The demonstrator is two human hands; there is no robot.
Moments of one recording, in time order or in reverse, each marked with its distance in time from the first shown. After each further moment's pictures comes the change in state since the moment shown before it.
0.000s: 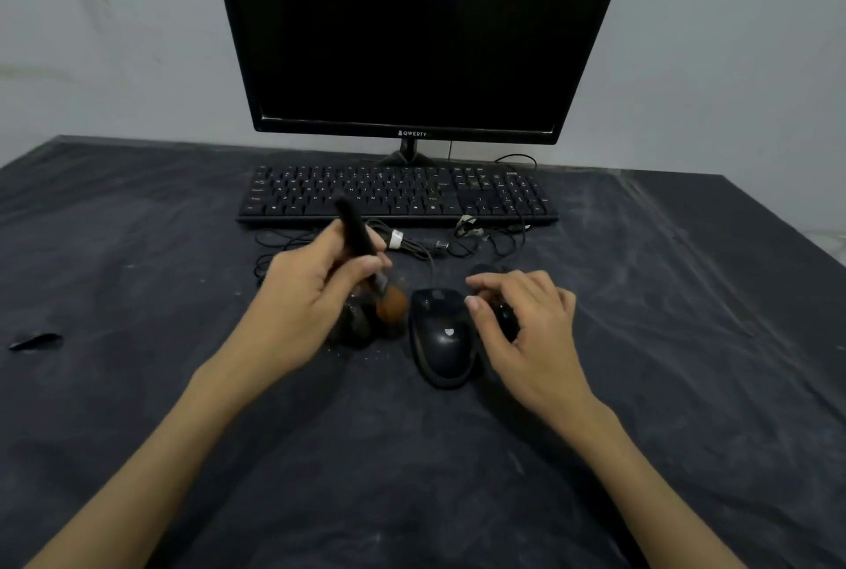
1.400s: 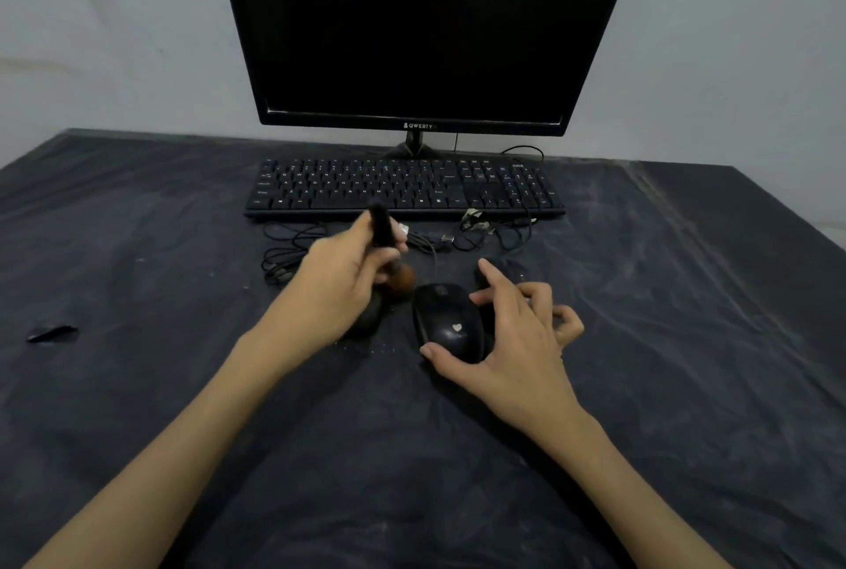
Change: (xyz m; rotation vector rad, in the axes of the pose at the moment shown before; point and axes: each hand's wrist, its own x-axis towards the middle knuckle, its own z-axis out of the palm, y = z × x) left_hand 0.017 -0.007 0.015 -0.029 -0.080 -0.057; right_hand -0.011 -0.019 0.004 -0.220 -0.249 0.167
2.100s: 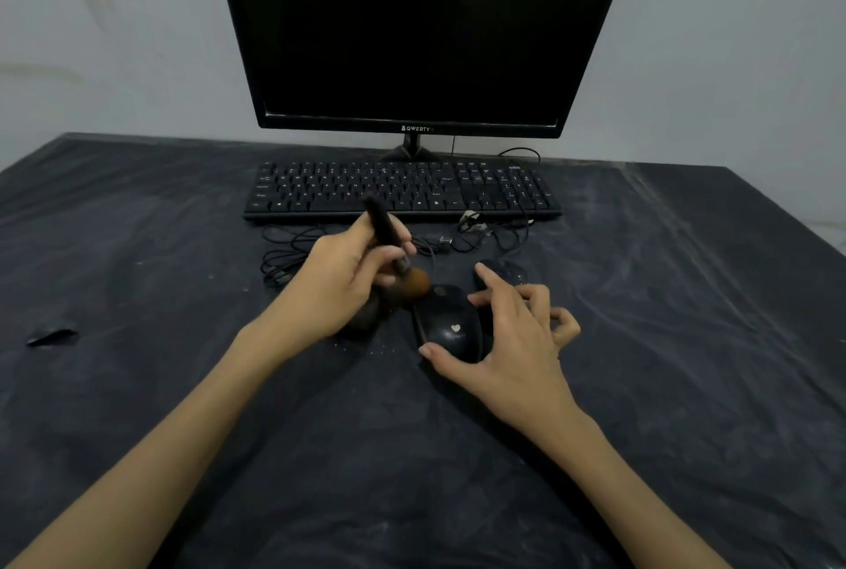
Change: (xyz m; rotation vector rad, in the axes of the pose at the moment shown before) left_hand 0.007 -0.005 -0.001 -0.089 -0.074 0.022; right_hand 0.000 -0.003 -0.002 0.008 -0.035 0.028
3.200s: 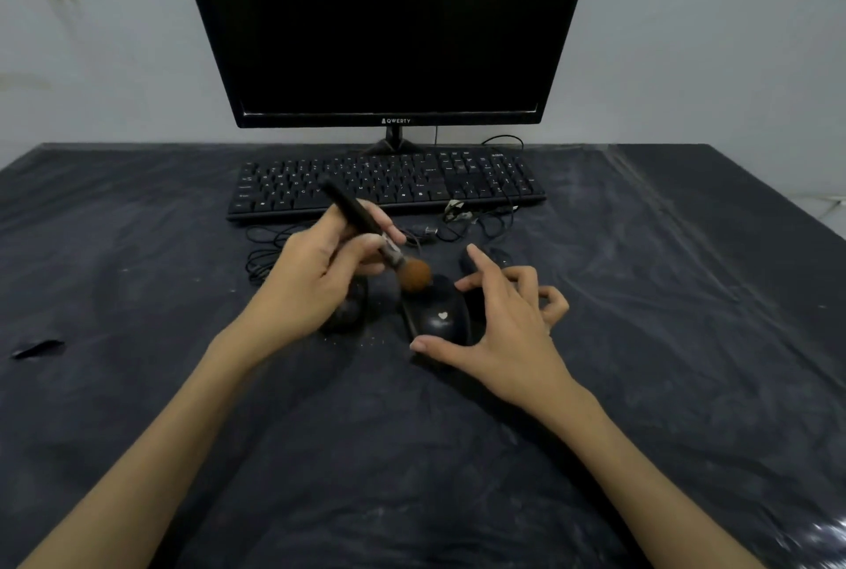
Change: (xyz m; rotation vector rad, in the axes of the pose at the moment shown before) left_hand -0.007 0.011 -0.004 -0.095 -0.015 0.032; right_hand 0.002 0.006 -0.006 0.059 -0.073 0.007
